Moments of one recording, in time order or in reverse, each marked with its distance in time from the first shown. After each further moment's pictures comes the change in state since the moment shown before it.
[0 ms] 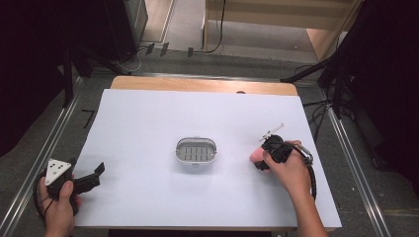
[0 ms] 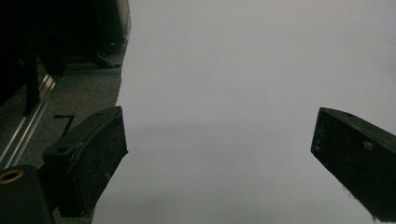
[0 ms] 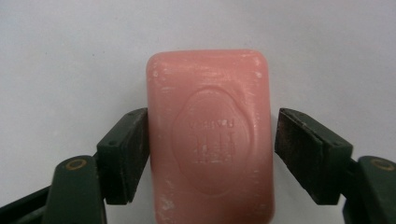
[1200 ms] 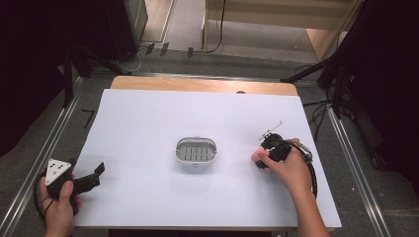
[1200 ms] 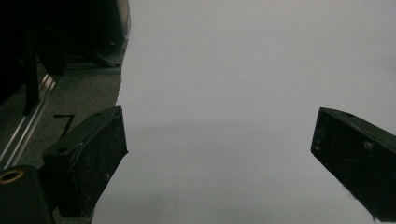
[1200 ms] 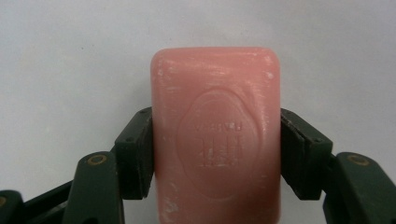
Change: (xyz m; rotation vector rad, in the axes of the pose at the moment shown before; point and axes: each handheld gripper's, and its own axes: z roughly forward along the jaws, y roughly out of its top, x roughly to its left) left arm 0.000 0.000 0.000 0.003 -0.001 -0.002; right arm -0.004 0.005 0.002 0.062 0.006 0.019
